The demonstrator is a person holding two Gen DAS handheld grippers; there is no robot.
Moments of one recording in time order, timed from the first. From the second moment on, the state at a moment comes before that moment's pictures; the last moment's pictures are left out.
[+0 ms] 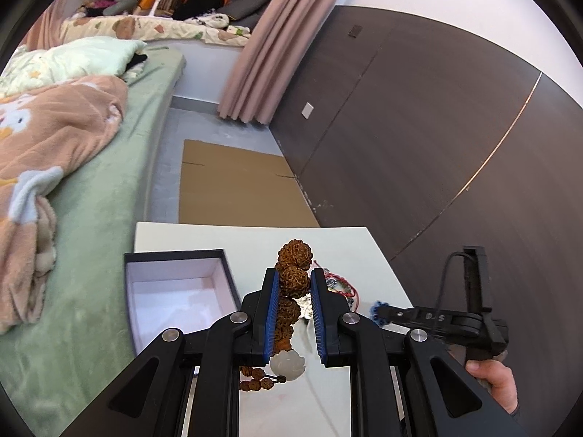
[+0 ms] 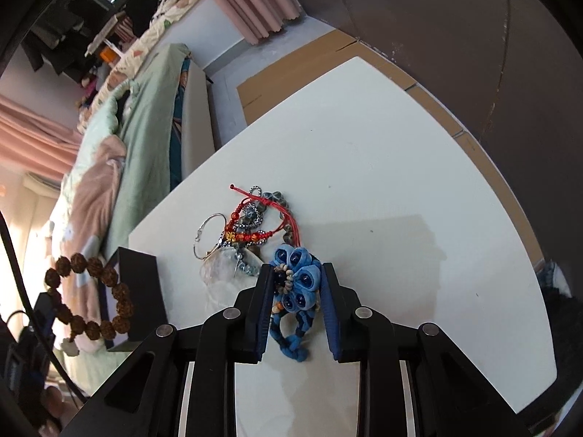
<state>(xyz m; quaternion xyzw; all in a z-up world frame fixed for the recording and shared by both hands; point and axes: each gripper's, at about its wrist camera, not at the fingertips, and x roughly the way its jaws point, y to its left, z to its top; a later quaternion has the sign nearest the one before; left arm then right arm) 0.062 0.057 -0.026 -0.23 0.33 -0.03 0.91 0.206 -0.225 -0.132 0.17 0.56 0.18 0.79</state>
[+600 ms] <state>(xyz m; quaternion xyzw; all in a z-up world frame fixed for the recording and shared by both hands) 0.041 0.114 -0.040 -0.30 0.32 0.07 0.90 0.166 -0.200 -0.095 0.22 0.47 0.26 0.81</state>
